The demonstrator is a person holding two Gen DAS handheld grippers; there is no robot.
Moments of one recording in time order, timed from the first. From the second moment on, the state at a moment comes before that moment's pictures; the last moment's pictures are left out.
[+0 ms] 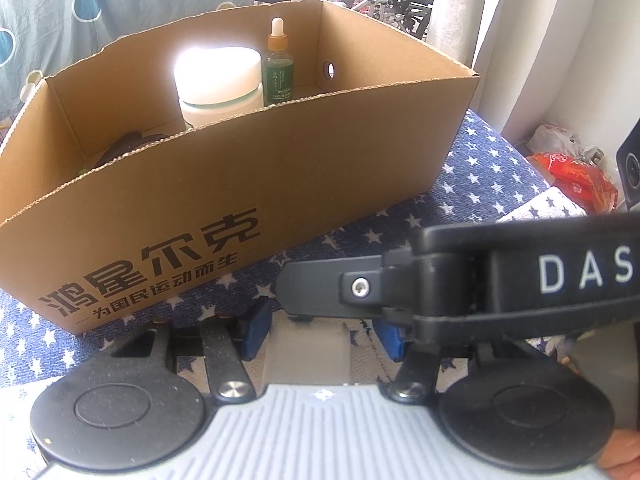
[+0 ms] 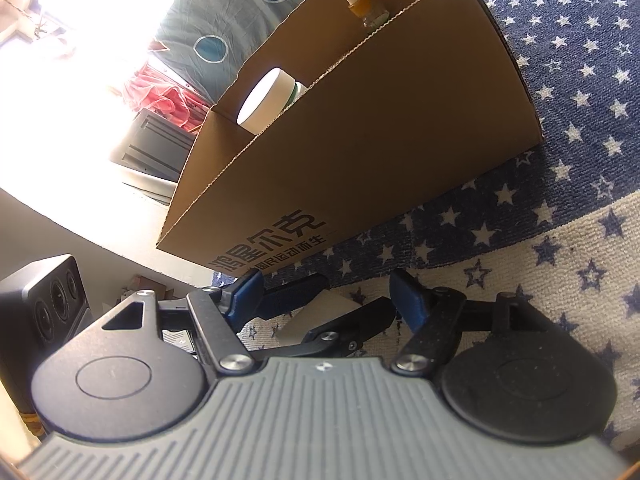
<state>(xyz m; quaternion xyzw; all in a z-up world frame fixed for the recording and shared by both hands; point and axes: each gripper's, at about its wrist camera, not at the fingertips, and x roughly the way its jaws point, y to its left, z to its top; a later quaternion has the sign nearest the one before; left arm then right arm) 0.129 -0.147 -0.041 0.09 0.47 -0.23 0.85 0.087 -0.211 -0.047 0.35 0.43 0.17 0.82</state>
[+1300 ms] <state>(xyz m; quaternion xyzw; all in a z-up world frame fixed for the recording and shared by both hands) 0.127 -0.148 -0.044 0.09 0.47 -0.23 0.85 0.086 -0.214 -0.048 0.35 0.43 0.16 0.81</state>
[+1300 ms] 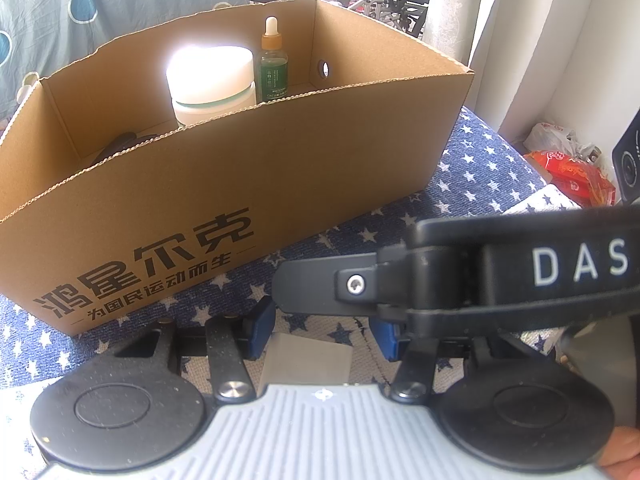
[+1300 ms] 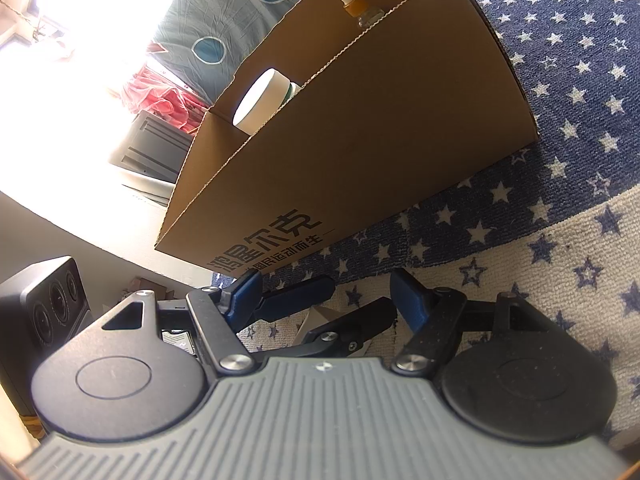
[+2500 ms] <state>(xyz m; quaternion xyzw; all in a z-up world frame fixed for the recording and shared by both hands) 0.085 -0.089 -0.034 0.09 0.46 -0.27 0.84 0.065 -0.219 -0.059 0.40 0.46 0.18 0.77</state>
